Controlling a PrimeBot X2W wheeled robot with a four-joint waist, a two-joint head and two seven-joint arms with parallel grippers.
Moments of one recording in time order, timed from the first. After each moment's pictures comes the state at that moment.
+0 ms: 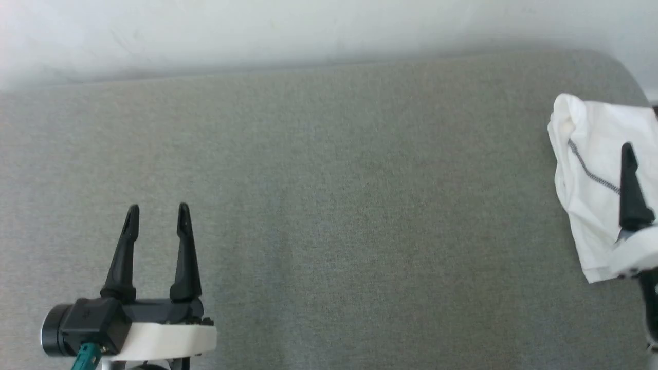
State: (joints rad) left arm 0.06 0.14 -0.05 -0.23 -0.19 0.08 -0.26; right arm -0.19 -0.14 -0.28 -0.07 0.13 0.13 0.13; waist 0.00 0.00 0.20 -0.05
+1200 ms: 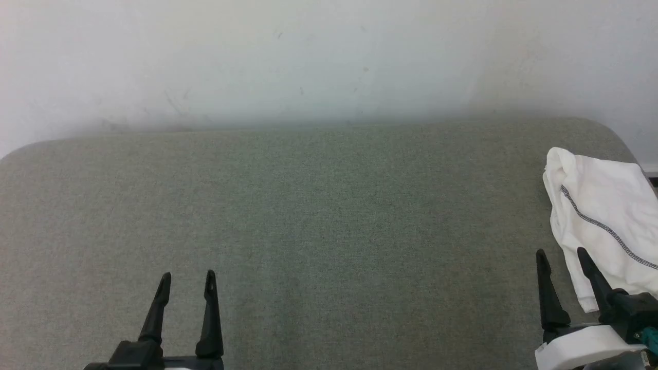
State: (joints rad) left arm 0.21 0.10 -0.07 -0.12 -0.16 0.08 -0.26; right arm 0.10 -0.05 -0.13 0.05 0.06 0.13 -0.19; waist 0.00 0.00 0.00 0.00
